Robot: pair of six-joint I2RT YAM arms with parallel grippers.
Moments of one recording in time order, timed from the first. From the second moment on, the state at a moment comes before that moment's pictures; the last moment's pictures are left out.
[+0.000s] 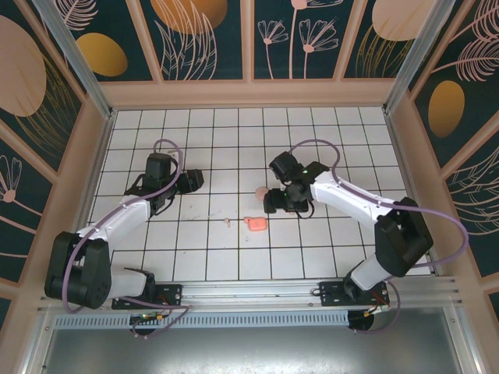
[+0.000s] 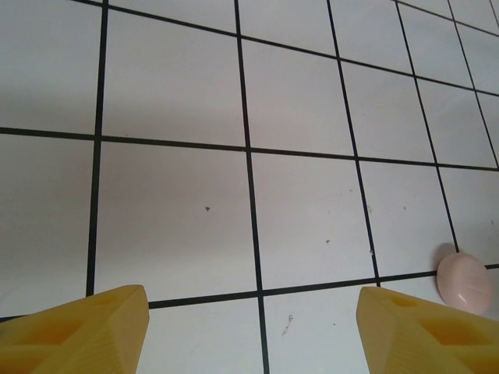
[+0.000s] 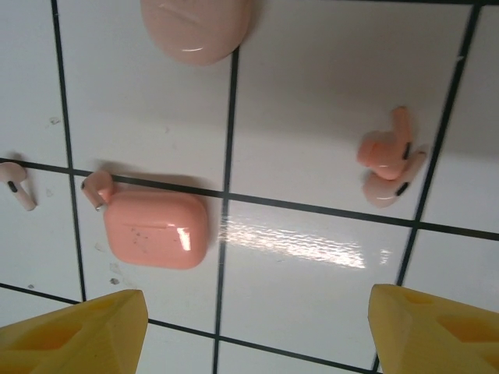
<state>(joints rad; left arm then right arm) -0.25 1.32 0.70 -0.12 0.18 -0.42 0.72 1.55 1.12 -0.87 -0.09 0.57</state>
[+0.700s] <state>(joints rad) -0.25 1.34 0.70 -0.12 0.18 -0.42 0.86 1.86 1.26 -0.88 -0.13 0.62</state>
